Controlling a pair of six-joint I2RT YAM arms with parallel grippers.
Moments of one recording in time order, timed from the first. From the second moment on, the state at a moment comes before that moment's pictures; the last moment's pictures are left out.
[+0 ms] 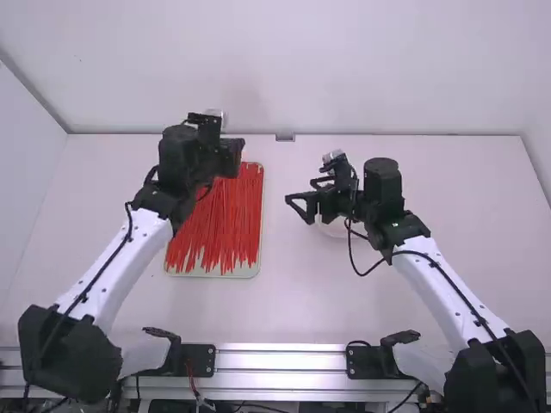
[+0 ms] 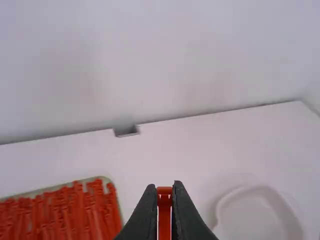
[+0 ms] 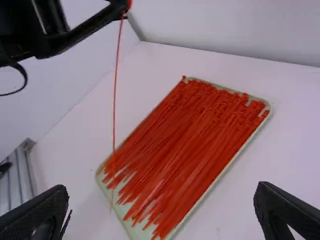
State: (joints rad) left arm -0.23 1.34 1.10 -0.09 0.24 -0.20; right arm 0.30 1.26 0.86 -0.08 -0.73 0.15
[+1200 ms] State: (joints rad) left arm -0.43 1.34 1.09 0.15 0.42 -0.37; right arm 0.41 1.26 0.86 0.01 -0.65 0.26
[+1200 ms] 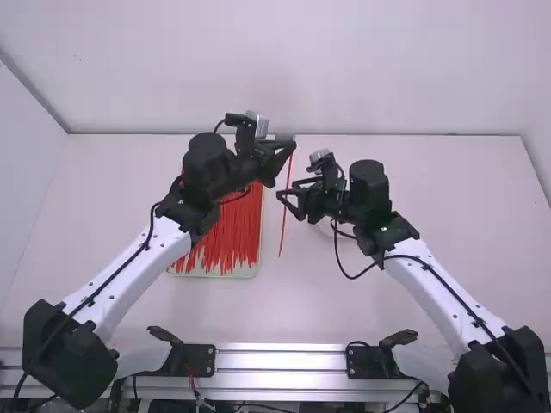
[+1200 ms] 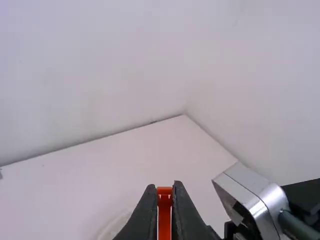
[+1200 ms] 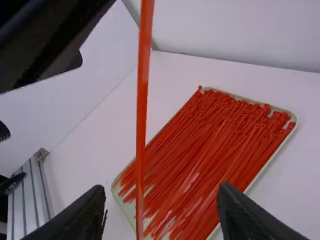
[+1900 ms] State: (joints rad) left arm -0.45 1.34 1.09 0.15 0.38 -0.43; right arm 0.40 1.26 0.86 0.07 -0.61 0.31
